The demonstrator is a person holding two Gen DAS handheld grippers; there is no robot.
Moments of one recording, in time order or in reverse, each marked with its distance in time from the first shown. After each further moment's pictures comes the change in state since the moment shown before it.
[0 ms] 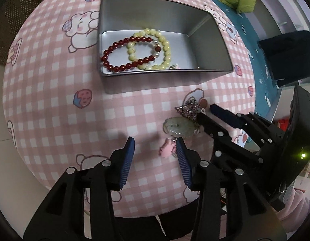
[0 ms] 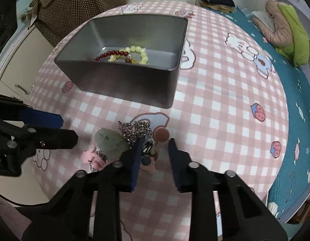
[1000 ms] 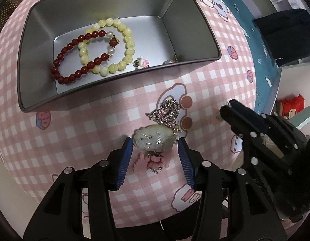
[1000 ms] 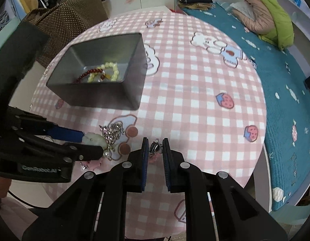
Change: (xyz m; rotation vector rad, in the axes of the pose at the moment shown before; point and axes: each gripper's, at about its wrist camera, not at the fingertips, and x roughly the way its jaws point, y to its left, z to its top) left arm 0.041 -0.041 0.019 0.116 0.106 0.018; right arm -0.031 -0.038 -0.010 0.145 -0.030 -0.016
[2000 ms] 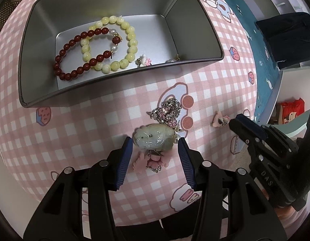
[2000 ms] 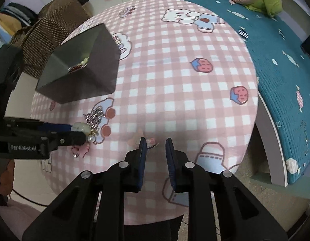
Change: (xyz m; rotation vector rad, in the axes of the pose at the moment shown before) left arm -0.002 0.004 -0.001 -0.022 0.003 -0.001; right arm -0.001 -0.038 -0.022 0.167 0.068 0.062
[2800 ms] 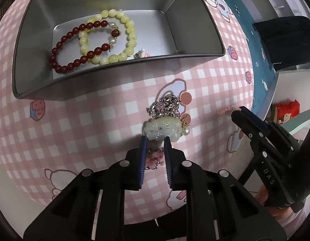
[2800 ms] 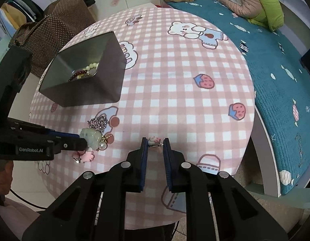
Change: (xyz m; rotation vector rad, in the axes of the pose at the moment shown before) left arm 0.005 0.005 -0.003 -0.019 0.011 -0.050; right arm -0.010 0.008 0.005 -0.049 -0.069 -0.036
